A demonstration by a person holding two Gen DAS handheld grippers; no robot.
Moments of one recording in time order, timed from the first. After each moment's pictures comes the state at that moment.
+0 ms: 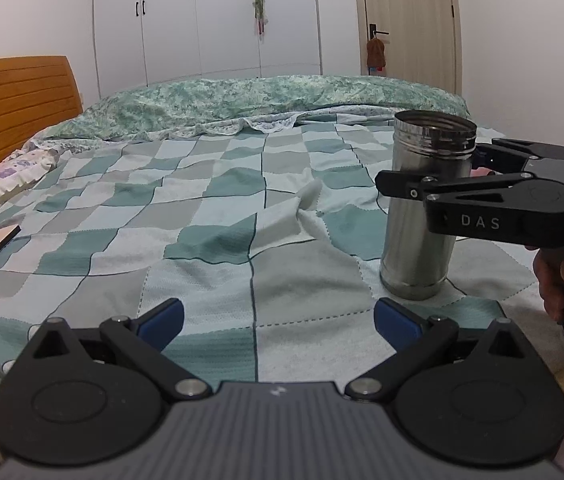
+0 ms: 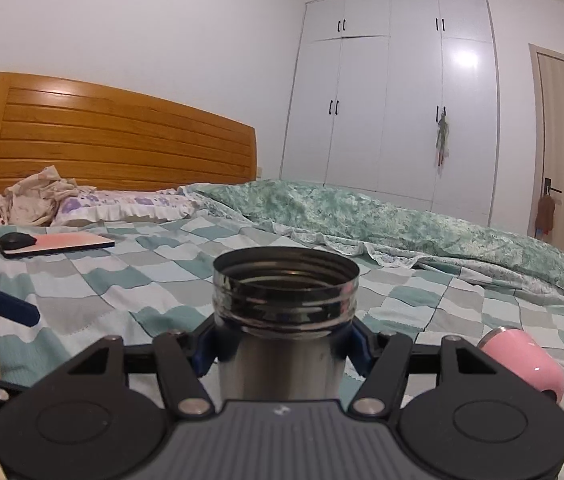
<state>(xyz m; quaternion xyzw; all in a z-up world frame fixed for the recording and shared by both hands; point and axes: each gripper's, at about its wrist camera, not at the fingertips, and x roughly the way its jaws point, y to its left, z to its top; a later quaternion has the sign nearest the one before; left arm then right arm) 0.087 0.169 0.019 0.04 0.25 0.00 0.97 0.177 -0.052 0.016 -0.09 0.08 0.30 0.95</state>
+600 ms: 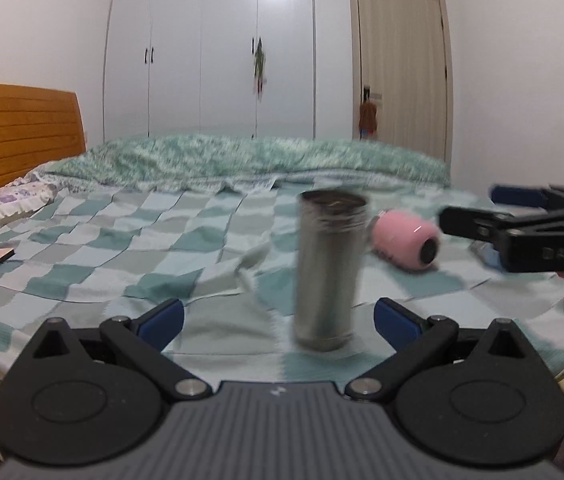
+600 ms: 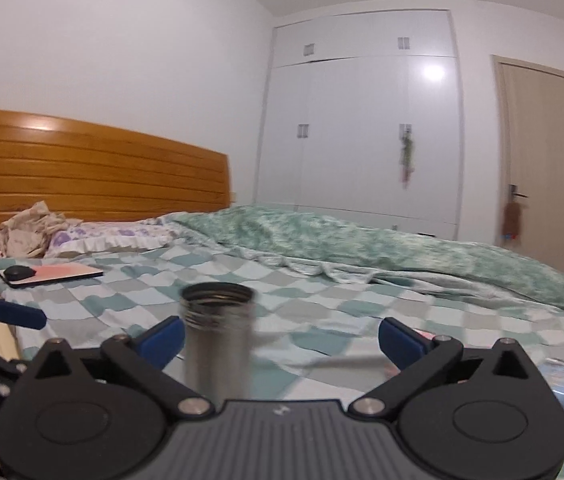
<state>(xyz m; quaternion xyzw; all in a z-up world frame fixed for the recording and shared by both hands) 0.031 0.091 0.043 0.00 0.15 -0.01 0.99 0.101 -0.186 0.055 -0.05 0.05 0.26 0.96</state>
